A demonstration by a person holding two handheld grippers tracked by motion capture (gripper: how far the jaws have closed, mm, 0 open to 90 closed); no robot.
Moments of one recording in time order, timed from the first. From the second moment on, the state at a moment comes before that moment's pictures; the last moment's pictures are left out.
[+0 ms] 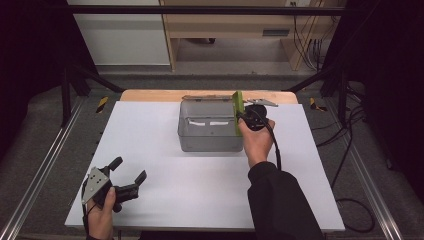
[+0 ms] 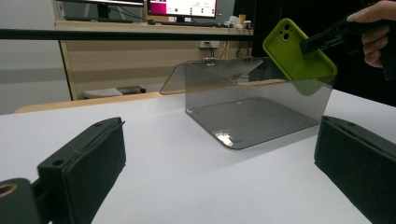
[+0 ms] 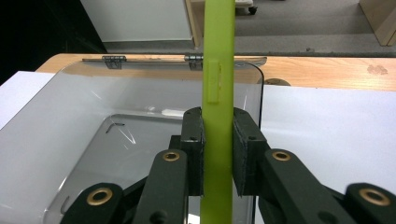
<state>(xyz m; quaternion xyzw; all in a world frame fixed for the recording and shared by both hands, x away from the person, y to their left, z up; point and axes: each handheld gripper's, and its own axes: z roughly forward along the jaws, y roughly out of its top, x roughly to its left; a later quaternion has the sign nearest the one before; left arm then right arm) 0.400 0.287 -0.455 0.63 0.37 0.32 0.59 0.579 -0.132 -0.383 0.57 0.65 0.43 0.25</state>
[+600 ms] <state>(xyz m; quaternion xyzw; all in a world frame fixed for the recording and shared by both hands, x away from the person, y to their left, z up) 0.400 0.288 -0.455 0.63 0.38 0.32 0.59 0.583 -0.134 -0.391 0.57 0.66 0.43 0.23</state>
